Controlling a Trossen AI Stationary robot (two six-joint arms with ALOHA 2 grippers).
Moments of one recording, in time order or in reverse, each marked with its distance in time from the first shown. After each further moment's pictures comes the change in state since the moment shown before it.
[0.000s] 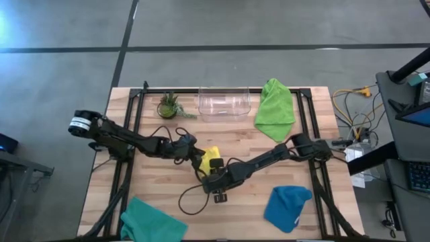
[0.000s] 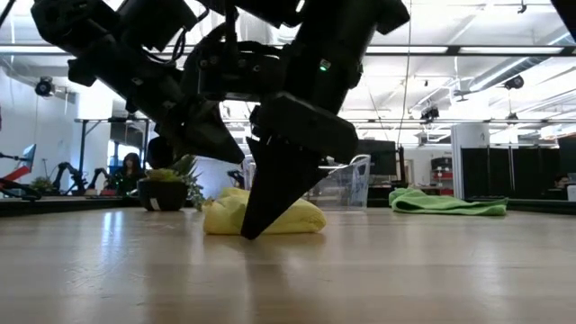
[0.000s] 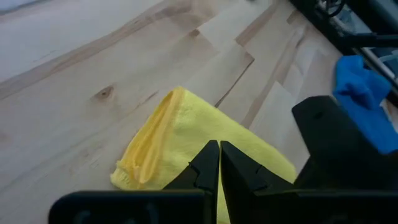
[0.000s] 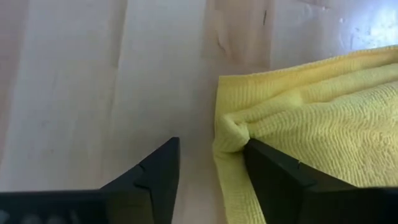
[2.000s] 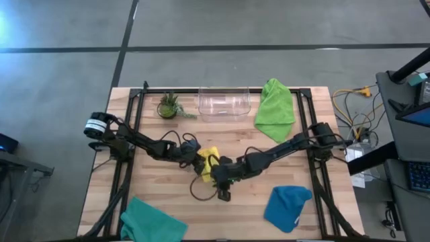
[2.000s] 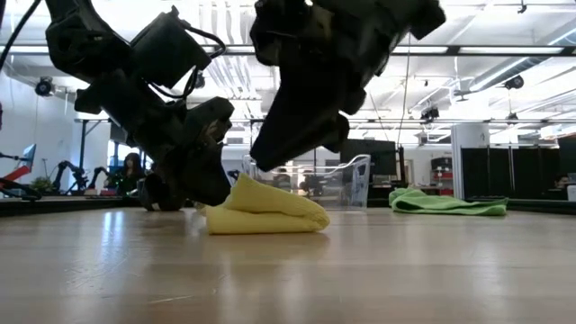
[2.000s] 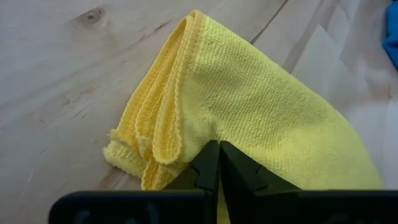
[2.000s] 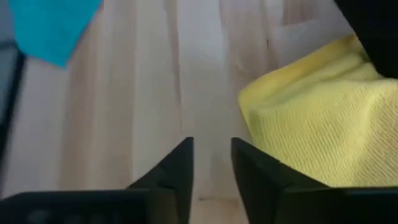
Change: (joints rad) left arm 0.005 0.199 0.010 0.055 0.083 -0.029; right arm -0.011 -0.280 -0.369 0.394 -0.204 0.280
